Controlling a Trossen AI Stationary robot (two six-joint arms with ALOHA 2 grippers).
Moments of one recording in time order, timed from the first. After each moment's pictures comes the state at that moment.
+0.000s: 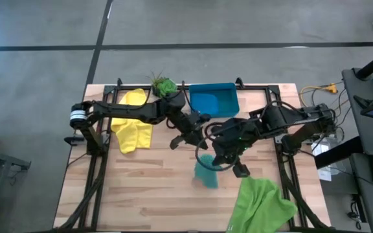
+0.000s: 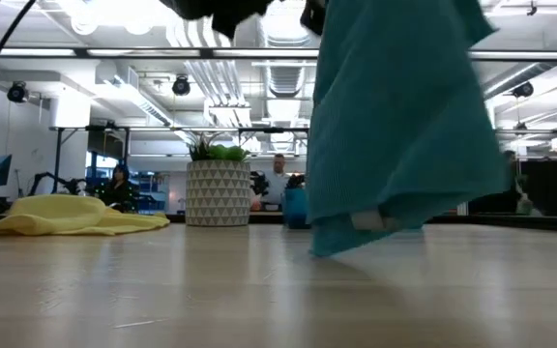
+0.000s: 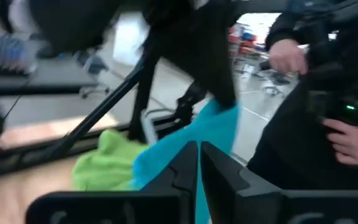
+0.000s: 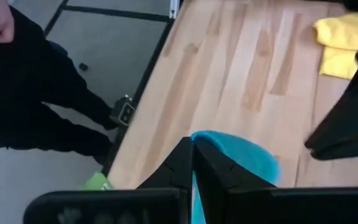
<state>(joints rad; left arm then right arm) 0.13 1.71 1.36 0.31 0.96 -0.15 0.26 1.59 1.86 -1.09 -0.25 0.06</state>
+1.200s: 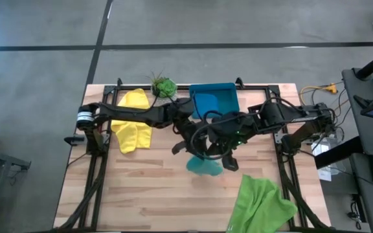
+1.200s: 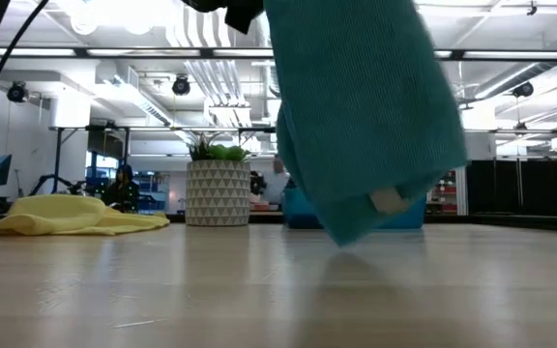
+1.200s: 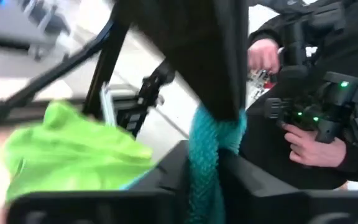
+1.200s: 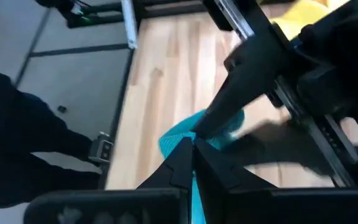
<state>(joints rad) 0.09 1.79 1.46 0.17 1.04 -0.27 0.22 1.59 1.87 -1.05 -0.12 0.23</state>
